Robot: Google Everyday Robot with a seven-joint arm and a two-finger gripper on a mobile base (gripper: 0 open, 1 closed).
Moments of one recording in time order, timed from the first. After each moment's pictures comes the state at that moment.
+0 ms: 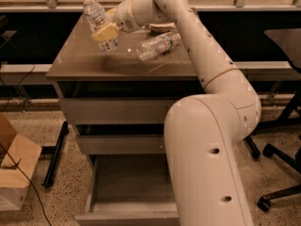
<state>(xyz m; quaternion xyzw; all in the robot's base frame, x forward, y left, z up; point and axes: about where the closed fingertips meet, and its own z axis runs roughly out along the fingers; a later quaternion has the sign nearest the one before) 0.800 0.158 0.922 -0.60 0.58 0.29 0.47</state>
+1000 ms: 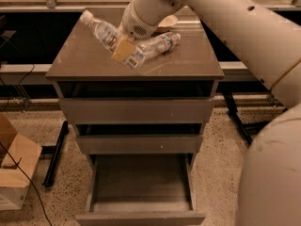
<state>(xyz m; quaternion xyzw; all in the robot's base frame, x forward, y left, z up) 0.685 0.083 0.927 -0.66 0.66 0.10 0.35</state>
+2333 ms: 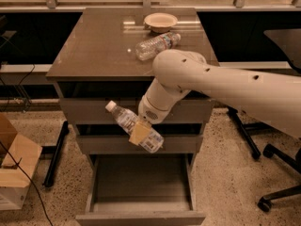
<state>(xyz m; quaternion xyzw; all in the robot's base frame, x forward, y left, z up) 0.538 0.029 0.721 -0.59 0.78 0.15 0.15</state>
